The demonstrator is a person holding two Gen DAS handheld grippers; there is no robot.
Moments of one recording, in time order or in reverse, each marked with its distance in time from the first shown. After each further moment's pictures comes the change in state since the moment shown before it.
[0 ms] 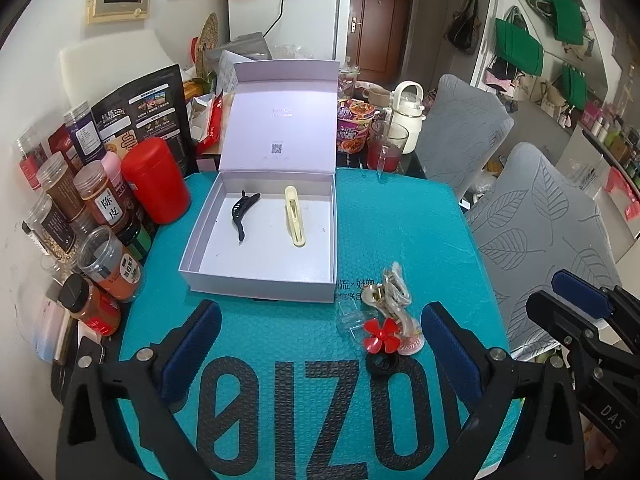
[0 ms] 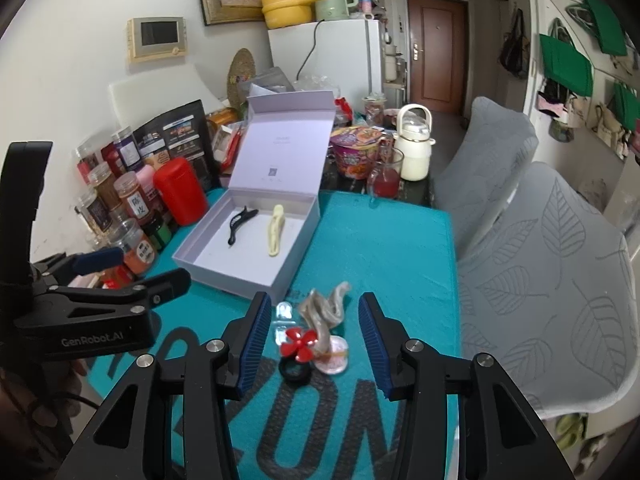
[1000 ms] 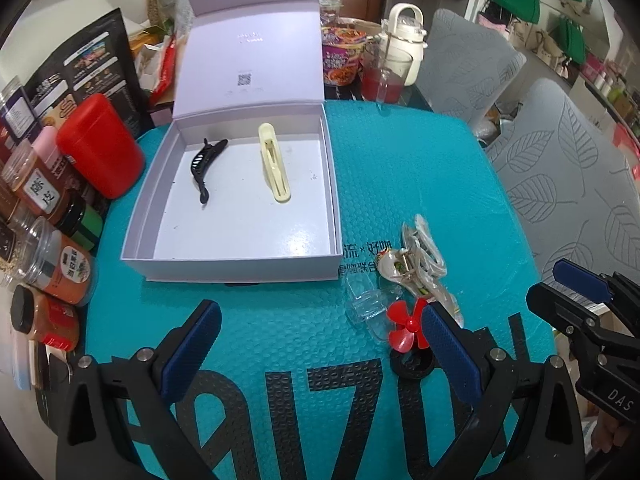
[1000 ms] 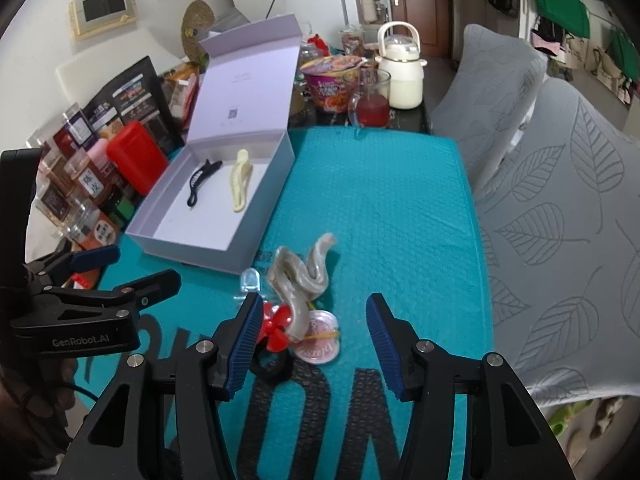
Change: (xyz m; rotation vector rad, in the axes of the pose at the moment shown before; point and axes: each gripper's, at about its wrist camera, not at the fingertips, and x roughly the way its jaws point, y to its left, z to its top) left arm 0.113 0.003 -0.006 0.082 0.197 -0.043; right arm 0.100 -0.034 -0.026 0.108 0.179 -0.004
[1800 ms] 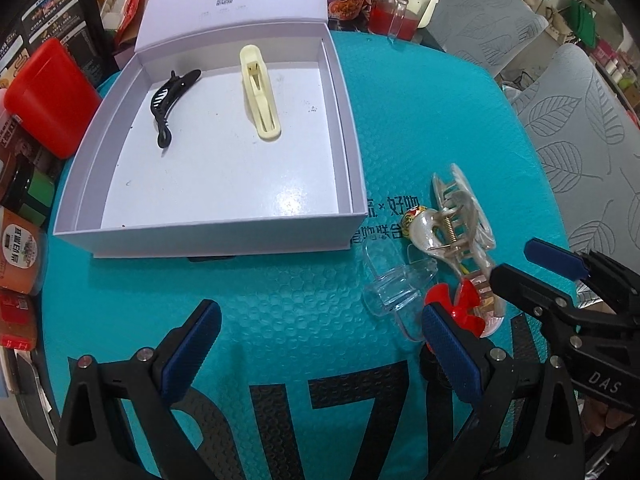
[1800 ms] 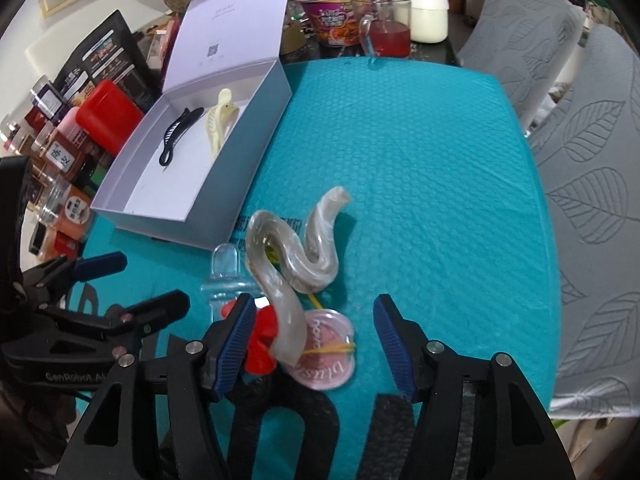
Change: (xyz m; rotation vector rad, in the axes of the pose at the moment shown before) left arm 0.073 0.011 -0.009 -0.015 0.166 -0.046; right arm 0.093 -0.007 0.005 0.017 0.170 0.062
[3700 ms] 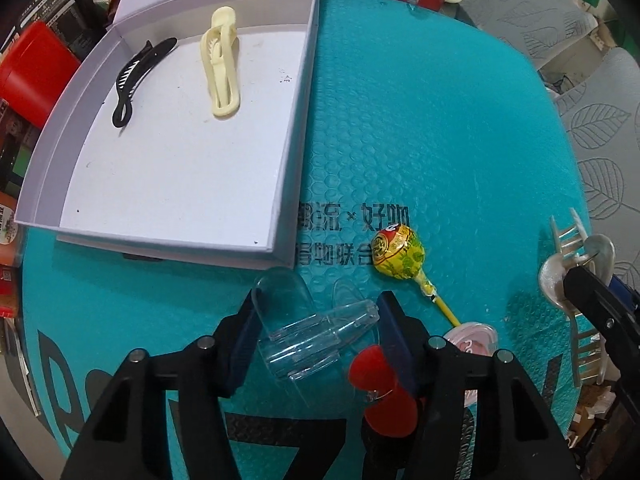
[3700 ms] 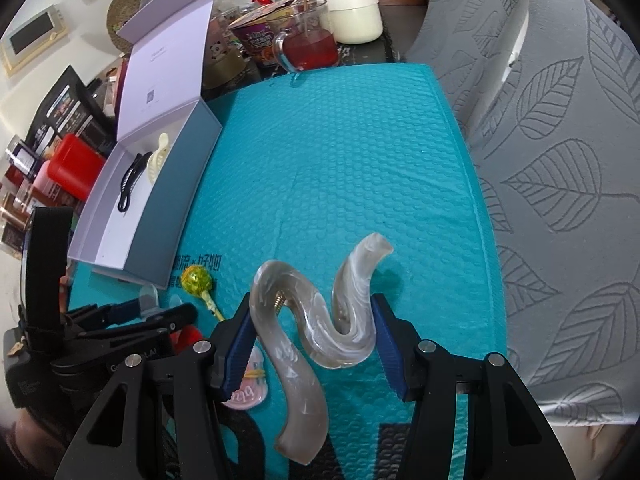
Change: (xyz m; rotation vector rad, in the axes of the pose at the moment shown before) left arm 0.058 -0.055 0.030 -0.117 0.097 0.083; right arm -0.012 -0.070 0.008 0.132 -0.040 -0.013
